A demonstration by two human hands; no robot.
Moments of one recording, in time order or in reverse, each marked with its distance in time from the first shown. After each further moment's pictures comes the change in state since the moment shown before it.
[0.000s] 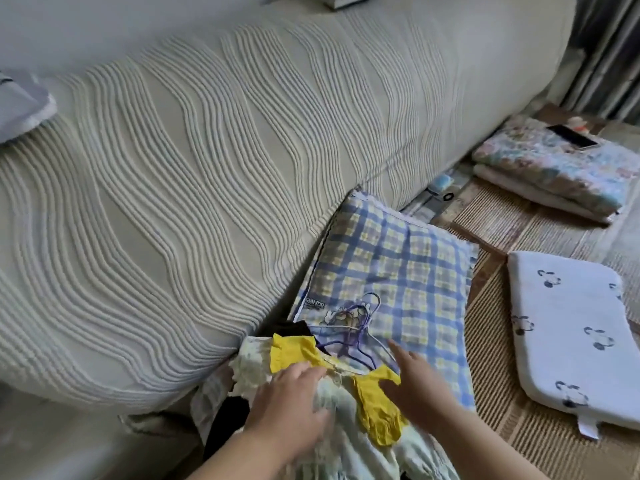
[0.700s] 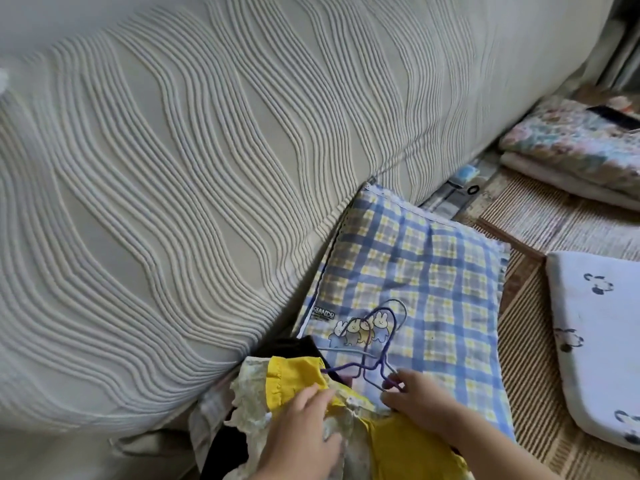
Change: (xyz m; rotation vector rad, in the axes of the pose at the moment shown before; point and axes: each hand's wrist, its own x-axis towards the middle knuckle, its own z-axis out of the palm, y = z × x) left_hand 0.046 -0.018 0.042 -0.188 -0.036 -0.111; right_hand 0.073 0.013 0.032 0.303 -0.220 0.033
